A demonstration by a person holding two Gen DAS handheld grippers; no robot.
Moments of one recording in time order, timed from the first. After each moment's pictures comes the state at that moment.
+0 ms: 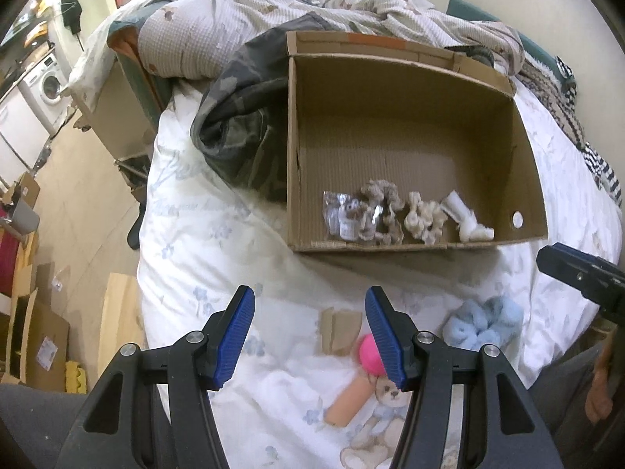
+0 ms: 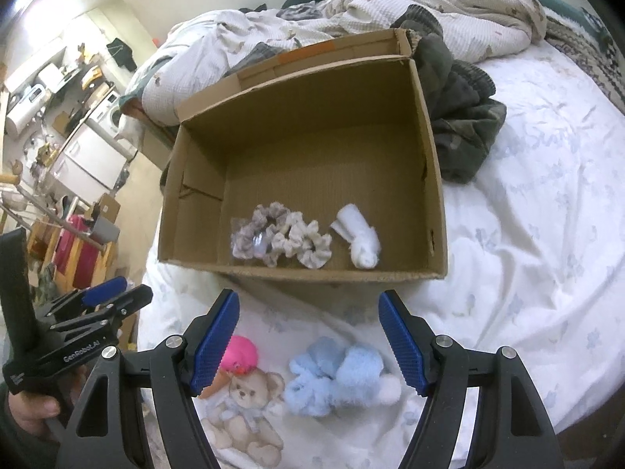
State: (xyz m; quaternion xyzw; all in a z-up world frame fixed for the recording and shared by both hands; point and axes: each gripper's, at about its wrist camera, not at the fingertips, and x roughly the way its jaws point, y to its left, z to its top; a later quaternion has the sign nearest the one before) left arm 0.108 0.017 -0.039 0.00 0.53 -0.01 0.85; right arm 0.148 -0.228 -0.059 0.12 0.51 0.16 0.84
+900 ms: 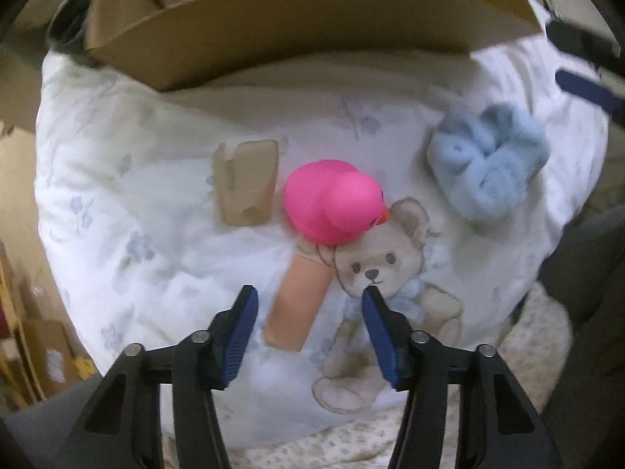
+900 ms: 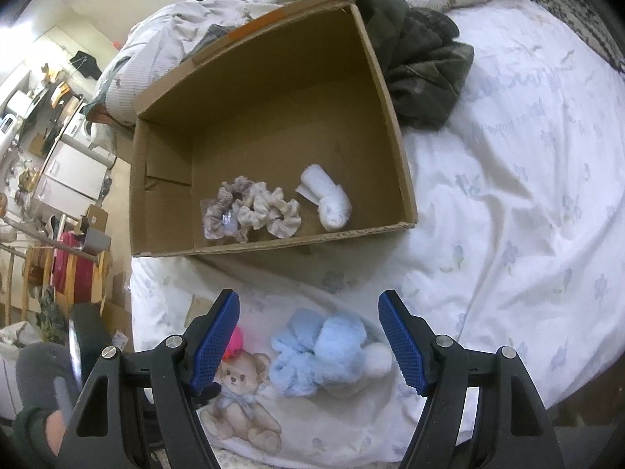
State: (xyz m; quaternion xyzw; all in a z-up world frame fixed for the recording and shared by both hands) left arm 0.082 -0.038 -0.151 0.10 0.70 -0.13 0.70; right arm 0.152 -0.245 -0.087 0.16 0.57 0.11 0.80
